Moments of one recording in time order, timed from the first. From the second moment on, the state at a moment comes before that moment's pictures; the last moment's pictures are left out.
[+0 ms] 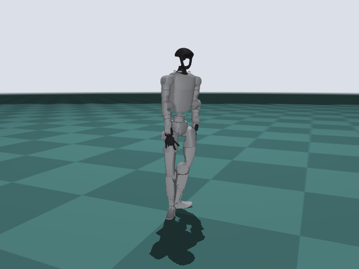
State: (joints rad) left arm 0.02 0.06 0.15 1.49 0.29 0.10 -0.24; right arm -0.10 -0.07 0.13 1.28 -0.47 0.12 0.29; waist -0.21 0.00 -0.02; left_leg -0.01 0.02 0.95 0.08 -0.33 0.16; right_leg -0.06 -0.22 -1.05 0.21 -0.22 0.00
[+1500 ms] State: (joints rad) left arm 0.08 0.08 0.21 1.46 0.31 0.11 -0.14; right arm 0.05 -0.16 -0.14 1.48 -0.29 0.14 0.18; waist -0.14 -0.02 -0.01; left_leg -0.20 -0.02 0.59 0.17 -0.38 0.05; right_leg 0.10 -0.15 -0.89 0.10 -0.18 0.03
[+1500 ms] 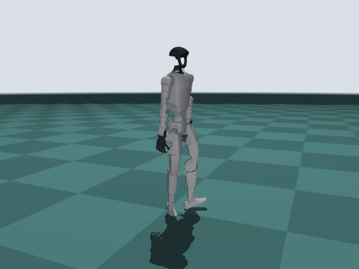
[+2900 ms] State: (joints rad) left arm -0.02 0.04 0.23 1.52 0.11 0.09 -0.08; right arm 0.03 -0.07 -0.12 1.35 -0.37 0.09 0.24; waist -0.30 -0.09 -0.07; left_leg -0.10 -0.18 0.09 0.22 -0.40 0.09; right_leg -0.10 -0.13 -0.44 0.15 -0.11 0.07
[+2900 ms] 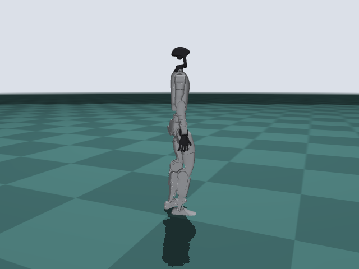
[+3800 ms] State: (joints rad) left arm 0.03 0.07 0.22 1.45 0.24 0.14 -0.13; right arm 0.08 -0.20 -0.27 1.56 -0.16 0.16 0.14; waist -0.34 0.07 -0.11; left_leg 0.06 0.05 1.16 0.28 -0.45 0.01; right_leg -0.17 -0.19 -0.96 0.23 -0.14 -0.02
